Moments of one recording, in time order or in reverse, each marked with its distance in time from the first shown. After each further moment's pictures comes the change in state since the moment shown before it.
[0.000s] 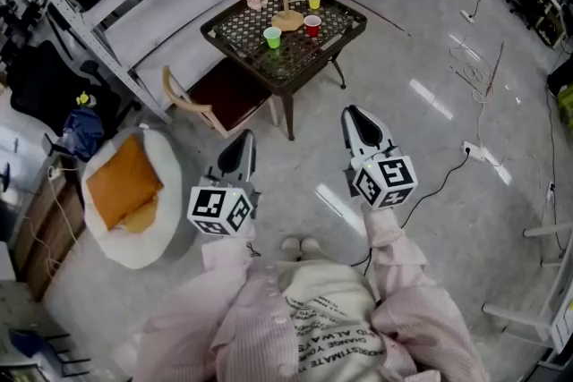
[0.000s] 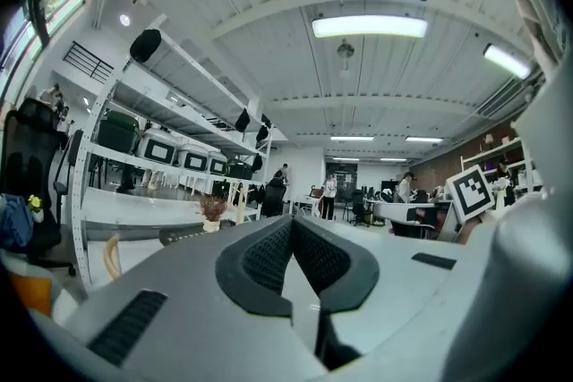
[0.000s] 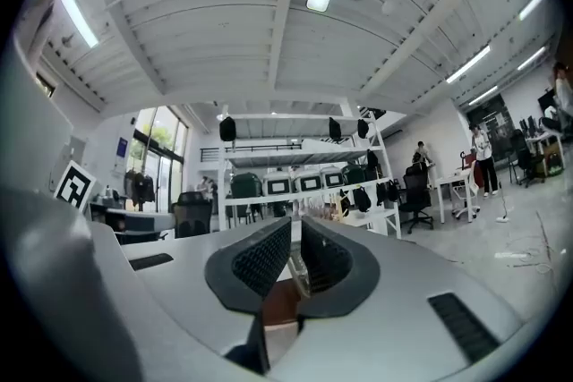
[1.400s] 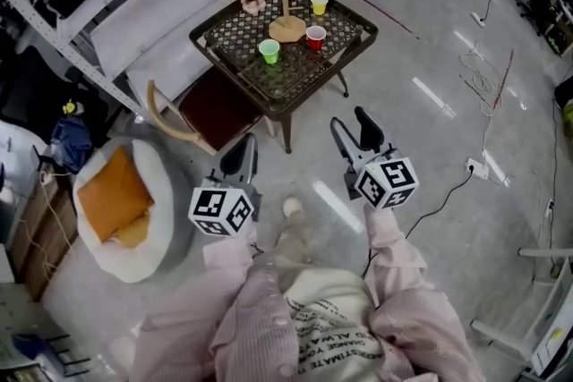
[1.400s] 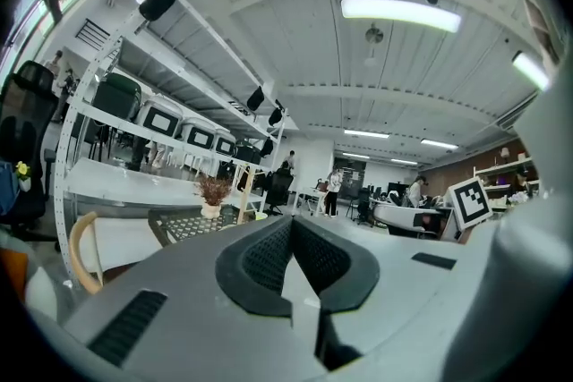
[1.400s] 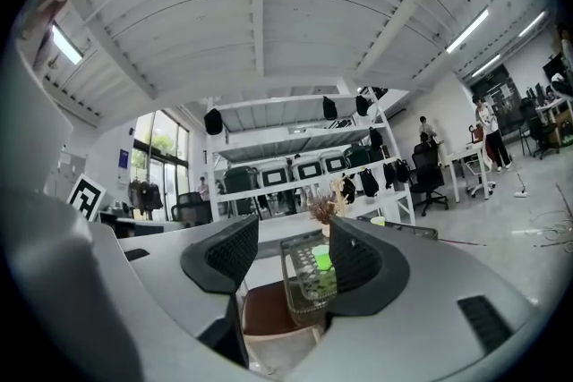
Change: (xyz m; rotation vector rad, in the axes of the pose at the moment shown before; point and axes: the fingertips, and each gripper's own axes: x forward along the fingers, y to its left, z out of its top) left arm 0.149 0.071 -0.040 -0.106 0.063 0.026; right arm 0.141 -0.089 -0.047 0.092 0.061 0.061
